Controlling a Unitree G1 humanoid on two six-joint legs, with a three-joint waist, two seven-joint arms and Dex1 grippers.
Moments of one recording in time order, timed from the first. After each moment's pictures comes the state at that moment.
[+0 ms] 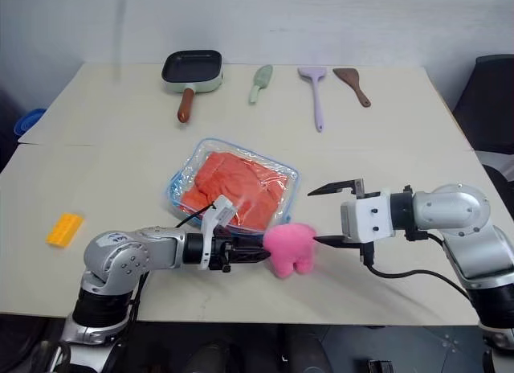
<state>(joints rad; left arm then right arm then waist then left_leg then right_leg) -0.43 0.35 -0.07 -0.36 -0.70 1.37 -0.52 -0.38 -0.94 0.04 -0.23 0.22 -0.16 1.22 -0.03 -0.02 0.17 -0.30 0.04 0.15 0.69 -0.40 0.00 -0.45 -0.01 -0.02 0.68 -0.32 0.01</state>
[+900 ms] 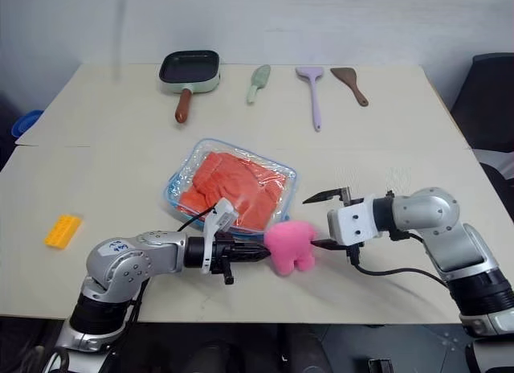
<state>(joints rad) -0.38 0.39 -0.13 -0.38 -0.70 1.22 -0.57 -0.43 -0.89 0.15 -0.09 0.11 -0.26 1.21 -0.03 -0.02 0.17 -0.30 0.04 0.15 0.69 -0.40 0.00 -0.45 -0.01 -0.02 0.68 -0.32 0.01</state>
